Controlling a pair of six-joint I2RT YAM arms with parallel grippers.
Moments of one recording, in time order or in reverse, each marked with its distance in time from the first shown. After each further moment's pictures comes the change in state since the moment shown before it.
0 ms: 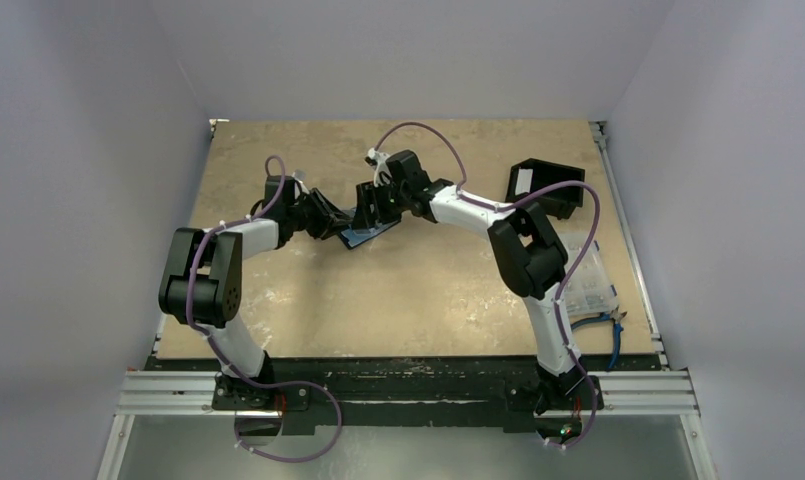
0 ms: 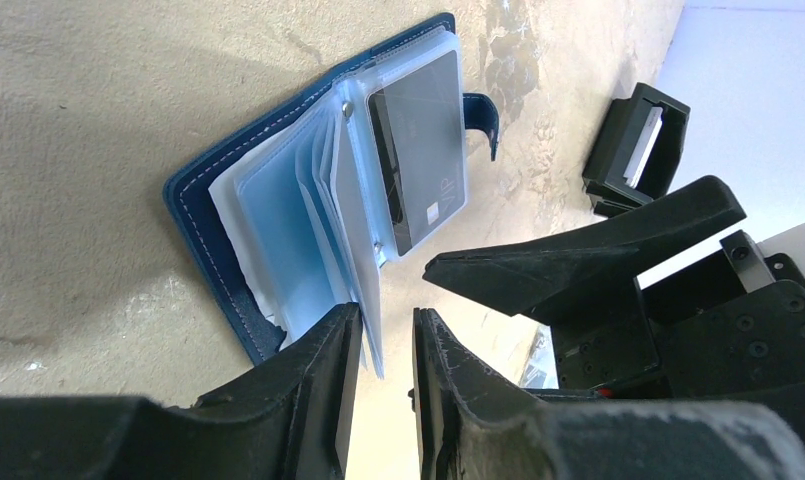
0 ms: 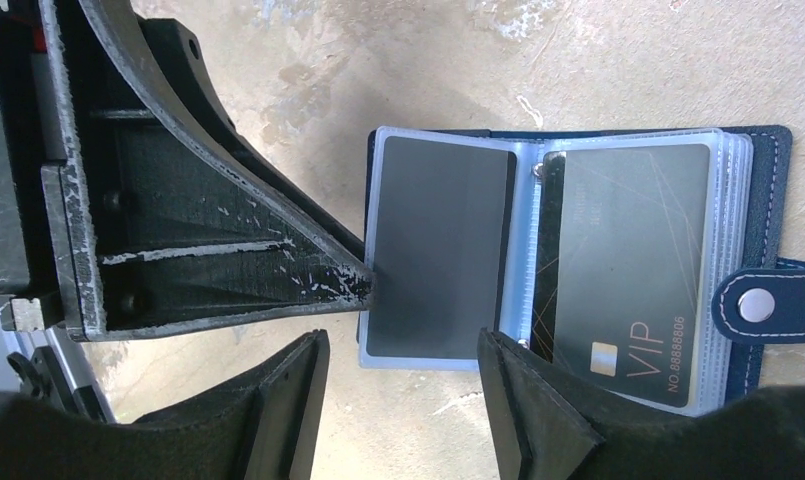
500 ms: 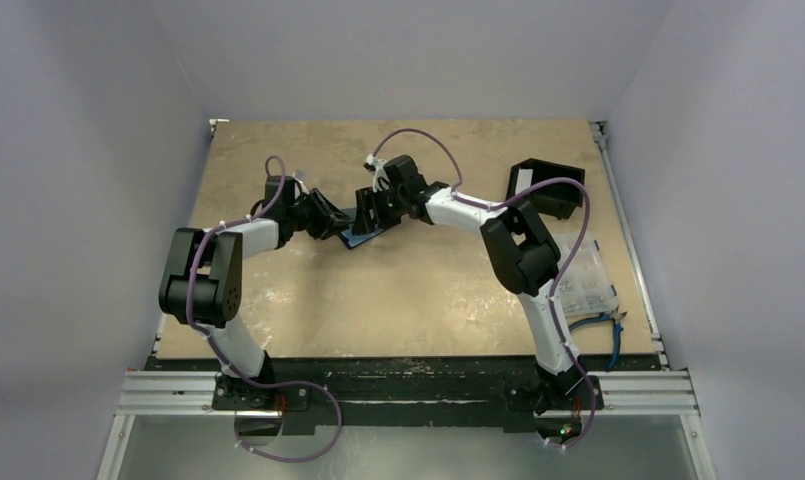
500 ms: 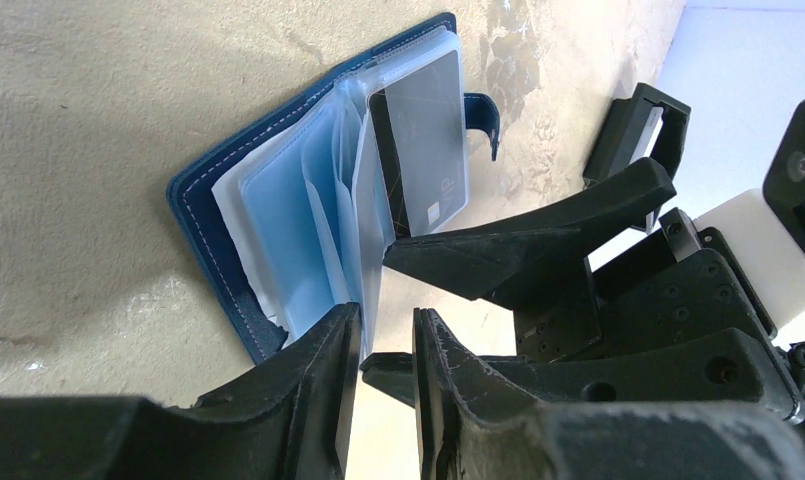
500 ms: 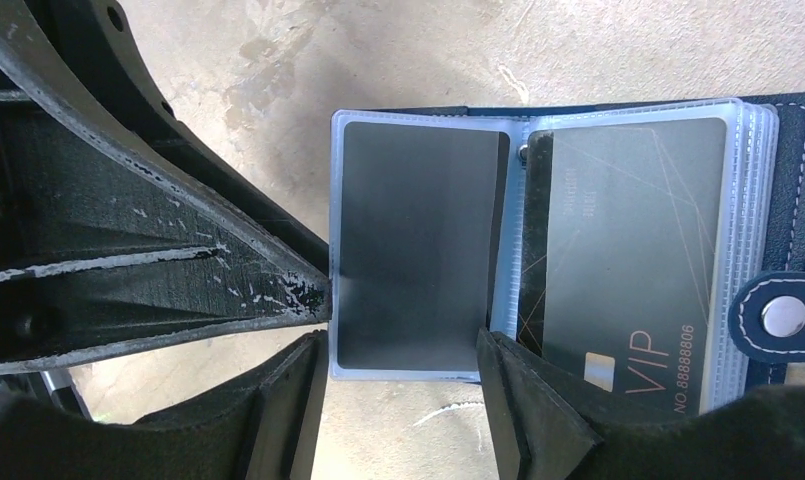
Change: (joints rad) left arm 0.000 0.001 0.000 -0.001 0.000 0.000; right arm 0.000 0.056 0.021 -0.010 -0.001 0.000
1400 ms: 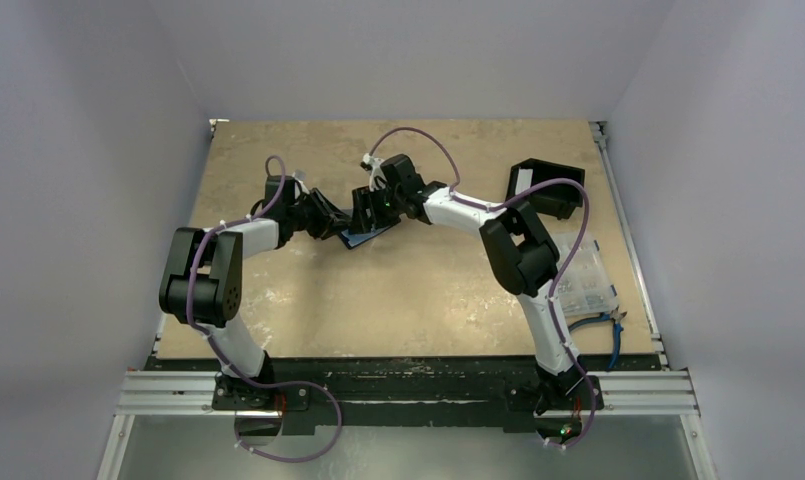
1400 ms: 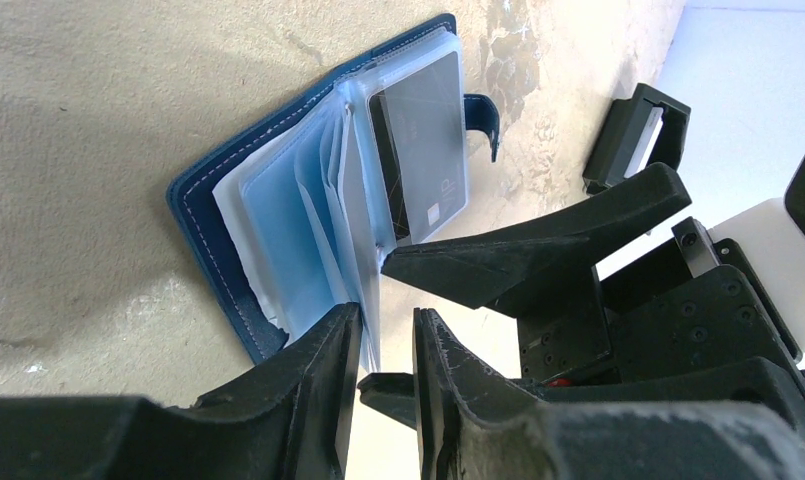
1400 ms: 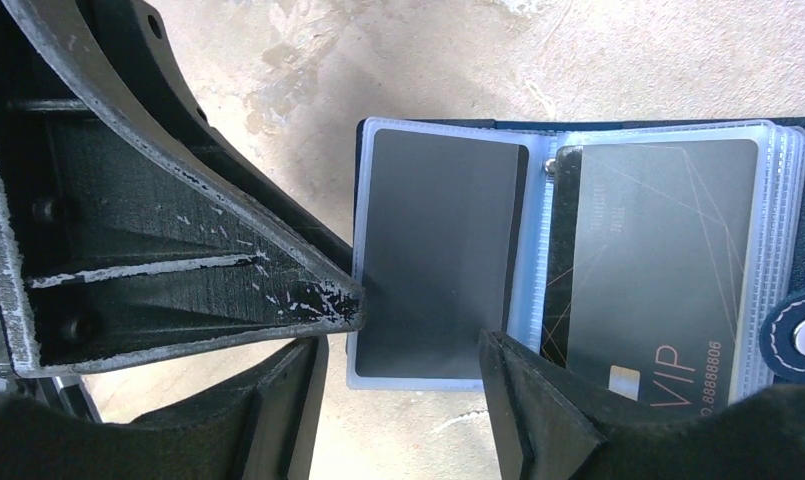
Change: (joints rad) left arm 0.000 0.003 0.002 0.001 0.000 0.000; right arm 0.014 0.000 0.020 -0.003 -0.004 -0.002
